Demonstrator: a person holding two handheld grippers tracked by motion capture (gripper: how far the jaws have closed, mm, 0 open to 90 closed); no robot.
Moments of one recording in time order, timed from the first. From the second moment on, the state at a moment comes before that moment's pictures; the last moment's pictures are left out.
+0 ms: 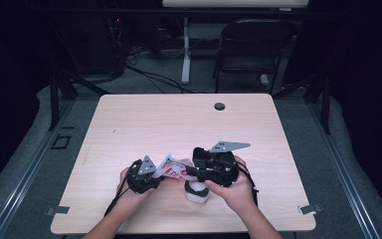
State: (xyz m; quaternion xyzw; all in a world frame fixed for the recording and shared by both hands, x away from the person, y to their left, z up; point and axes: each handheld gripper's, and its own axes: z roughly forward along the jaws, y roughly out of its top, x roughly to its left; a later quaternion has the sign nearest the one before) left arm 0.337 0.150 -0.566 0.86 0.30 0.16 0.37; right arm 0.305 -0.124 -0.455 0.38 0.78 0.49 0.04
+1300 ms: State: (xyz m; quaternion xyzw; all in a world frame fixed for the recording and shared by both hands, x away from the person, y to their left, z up) left arm 0.357 0.225 -0.551 0.78 0.43 0.19 0.40; right arm 0.309 -0.139 -0.452 0.40 0.77 0.50 0.04
